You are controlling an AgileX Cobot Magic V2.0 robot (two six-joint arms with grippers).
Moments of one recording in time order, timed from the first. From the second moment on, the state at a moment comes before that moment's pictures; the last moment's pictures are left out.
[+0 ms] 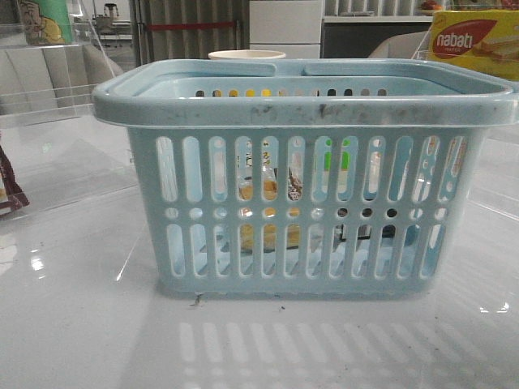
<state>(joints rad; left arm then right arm) -0.03 -0.01 0.01 -0.05 0.05 0.11 0.54 0.61 -0.75 -0.13 0.89 0.06</state>
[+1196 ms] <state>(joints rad) -0.05 -0.01 0.01 -0.05 0.05 0.11 0.50 0.56 -0.71 -0.13 0.84 0.06</state>
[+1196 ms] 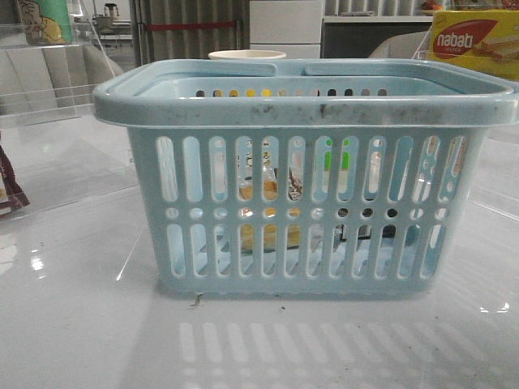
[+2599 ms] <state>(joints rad) -0.05 -0.01 0.01 -0.05 0.04 0.11 0.00 -0.01 0.03 -0.09 0.04 0.06</state>
